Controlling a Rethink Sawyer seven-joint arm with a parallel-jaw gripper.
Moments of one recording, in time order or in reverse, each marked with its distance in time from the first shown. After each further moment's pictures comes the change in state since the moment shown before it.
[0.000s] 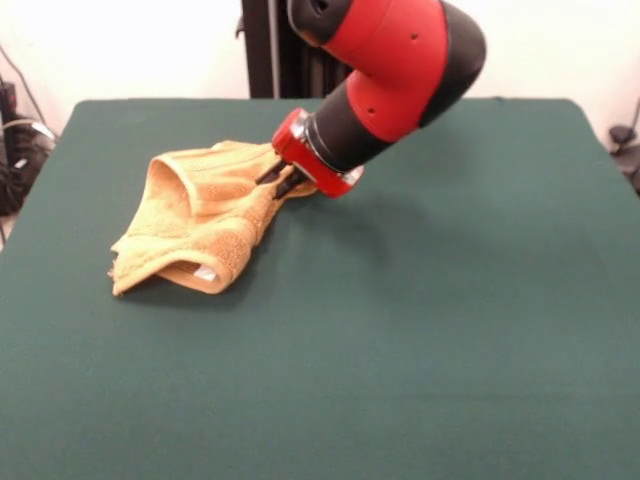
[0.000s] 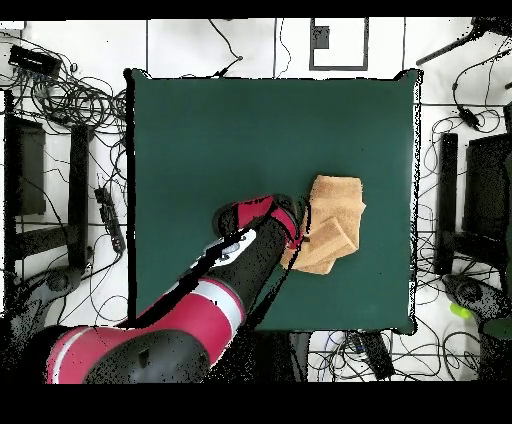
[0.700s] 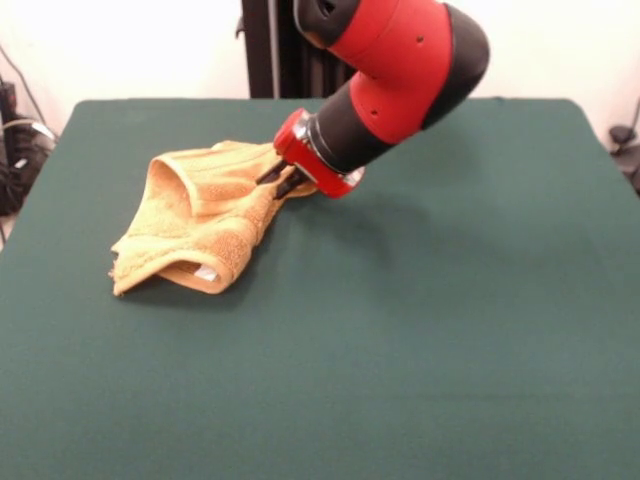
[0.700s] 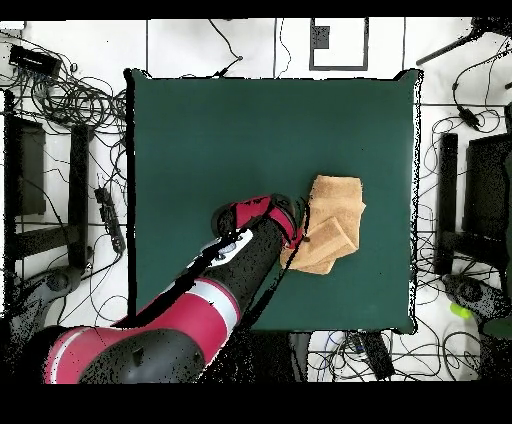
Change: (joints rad) arm 0.007 0.009 -0.013 -0.003 0.015 0.001 0.000
